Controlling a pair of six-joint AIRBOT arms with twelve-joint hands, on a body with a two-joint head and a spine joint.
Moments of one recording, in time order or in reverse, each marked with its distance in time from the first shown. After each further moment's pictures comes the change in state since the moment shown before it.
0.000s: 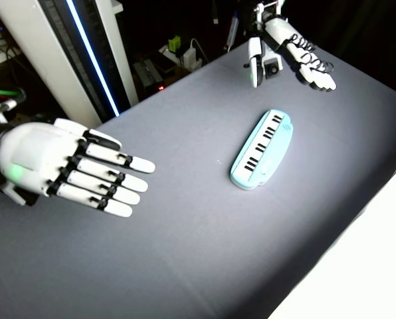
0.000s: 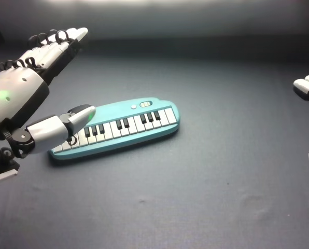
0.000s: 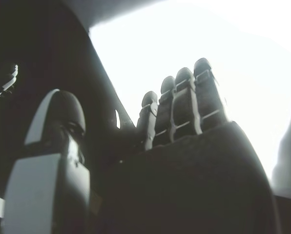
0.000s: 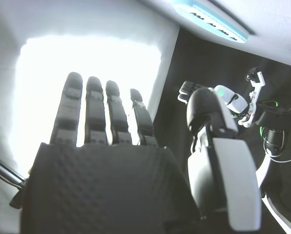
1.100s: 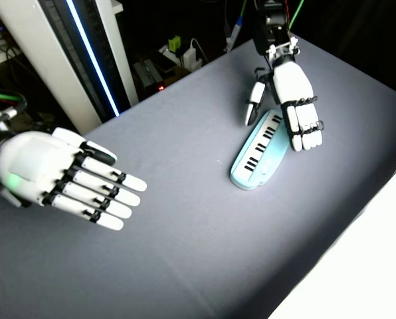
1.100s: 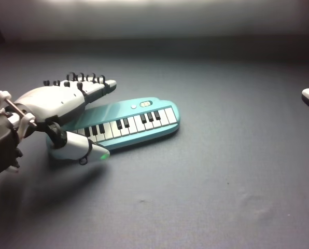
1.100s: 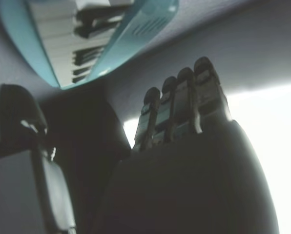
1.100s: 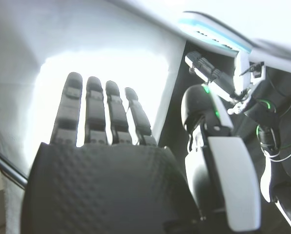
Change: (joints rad) left arm -0.212 -0.151 0.260 0.057 0.711 0.140; right arm -0.040 -0.014 0.004 0.062 -0.004 -0.001
